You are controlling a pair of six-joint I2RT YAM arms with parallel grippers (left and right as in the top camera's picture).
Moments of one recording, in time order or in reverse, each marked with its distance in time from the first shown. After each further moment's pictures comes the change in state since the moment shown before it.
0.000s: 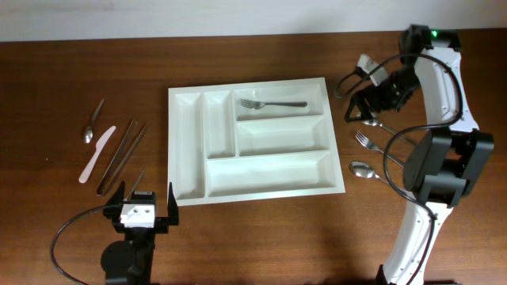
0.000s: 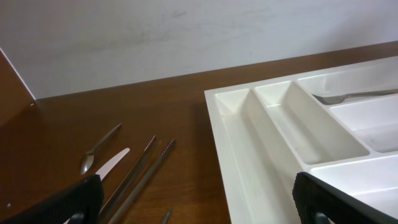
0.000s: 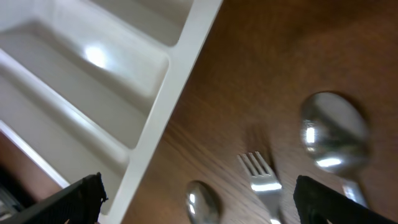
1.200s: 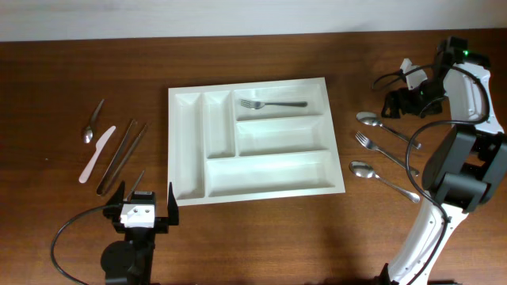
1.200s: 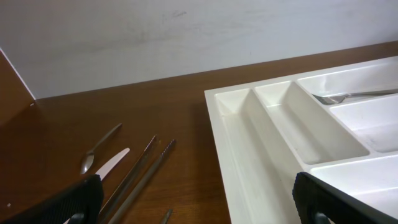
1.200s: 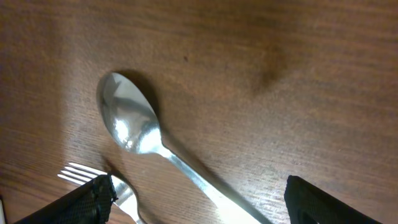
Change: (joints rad) left arm 0.000 0.000 0.000 0.000 0.000 0.000; right arm -0.162 0.006 -0.134 0.326 0.226 0.204
